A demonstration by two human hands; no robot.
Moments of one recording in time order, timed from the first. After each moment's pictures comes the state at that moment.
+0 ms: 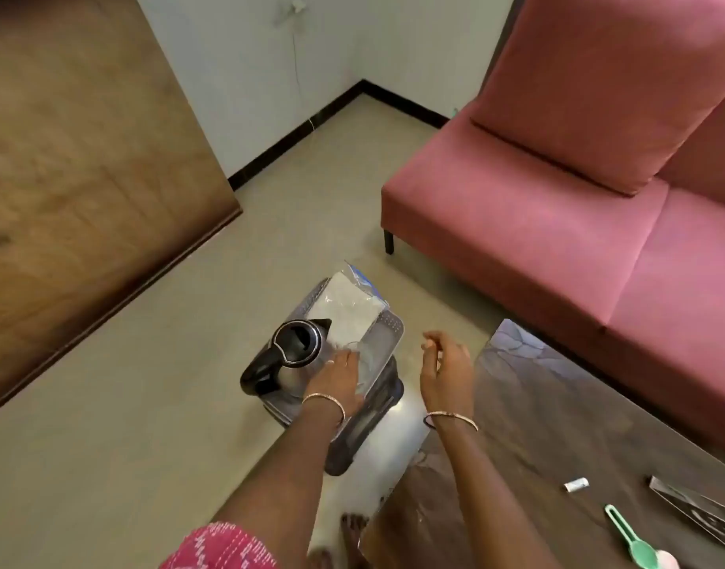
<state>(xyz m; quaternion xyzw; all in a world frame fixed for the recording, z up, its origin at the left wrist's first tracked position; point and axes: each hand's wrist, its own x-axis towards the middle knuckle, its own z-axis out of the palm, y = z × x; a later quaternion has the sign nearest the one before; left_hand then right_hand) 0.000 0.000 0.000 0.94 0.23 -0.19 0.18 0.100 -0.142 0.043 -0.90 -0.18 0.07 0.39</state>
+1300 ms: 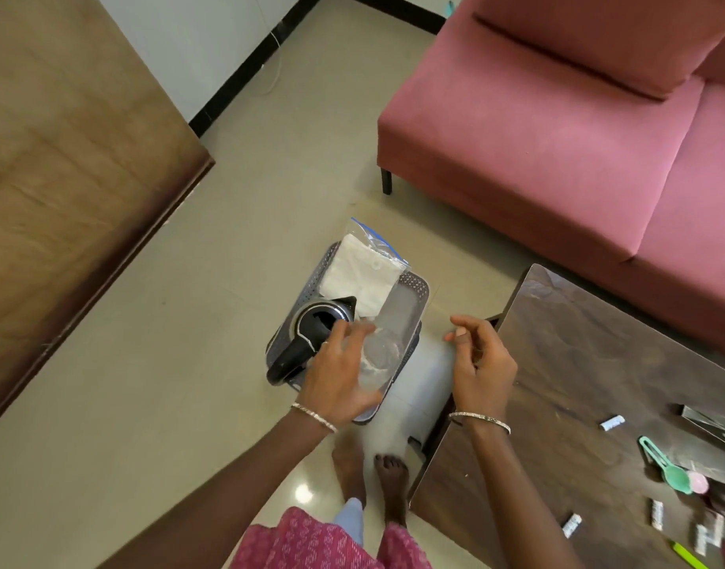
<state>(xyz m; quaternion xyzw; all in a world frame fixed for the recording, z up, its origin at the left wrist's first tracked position) -0.037 0.065 0.023 0.92 0.17 0.01 0.35 0.067 -0.101 0.039 -0.86 -0.02 0.05 0.51</state>
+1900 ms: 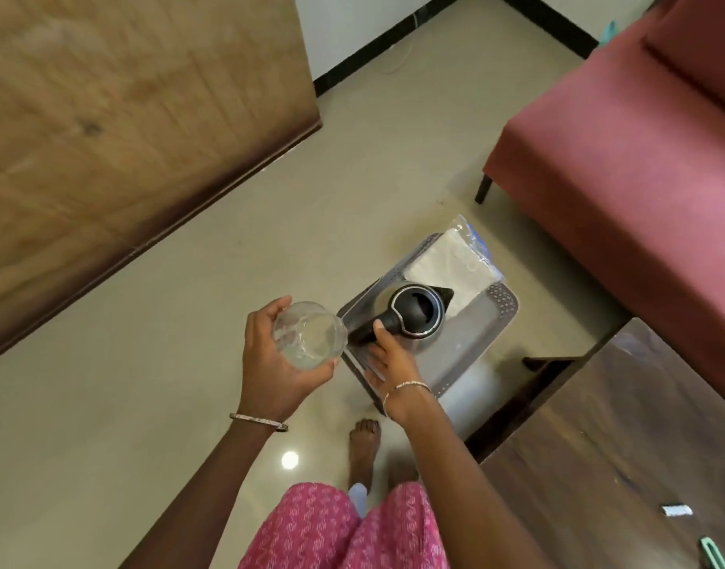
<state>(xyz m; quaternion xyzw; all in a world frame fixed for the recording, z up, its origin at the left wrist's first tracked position) -0.193 0.143 0.040 0.74 0.46 0.24 0.44 -0.050 0.050 -0.020 -0.57 0.19 0.59 0.54</state>
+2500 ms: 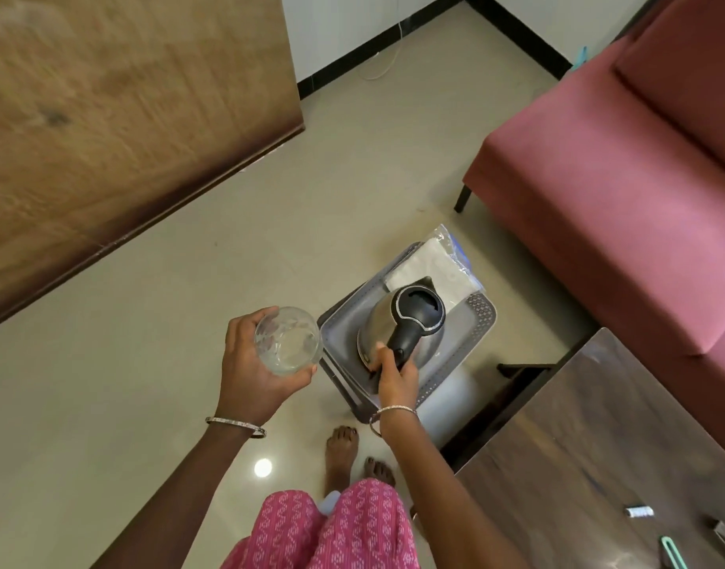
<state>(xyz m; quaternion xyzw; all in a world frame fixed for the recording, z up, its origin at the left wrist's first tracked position) -0.195 0.154 0.025 0.74 0.47 0.21 0.43 -0.049 0.028 -0.049 -0.75 0.13 0.39 0.52</state>
